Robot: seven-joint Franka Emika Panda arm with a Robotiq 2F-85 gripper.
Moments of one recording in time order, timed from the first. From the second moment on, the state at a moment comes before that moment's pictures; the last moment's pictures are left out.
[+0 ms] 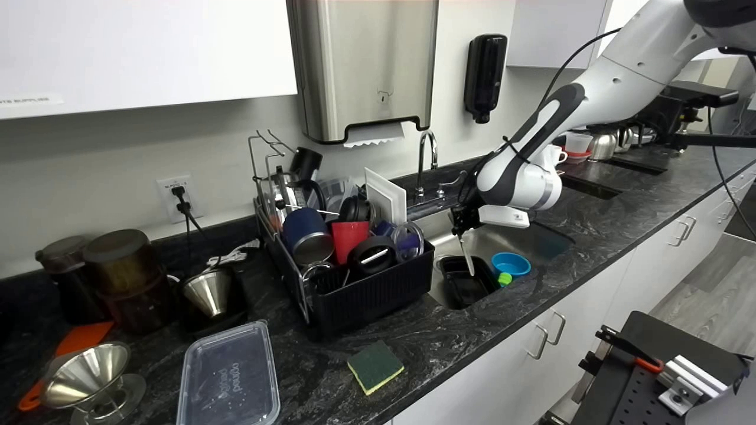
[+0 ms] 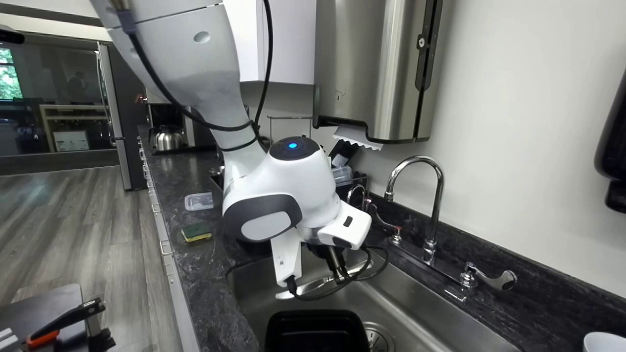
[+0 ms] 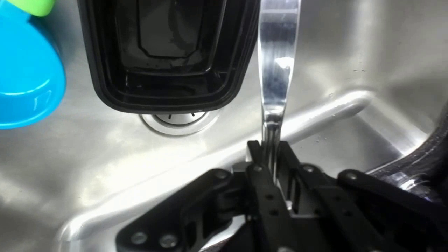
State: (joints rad) arm -0.78 0.60 0.47 -2.26 0.09 3.23 -0.02
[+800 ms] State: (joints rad) arm -1.33 0.68 0.90 -2.28 0.03 2.82 -0.32
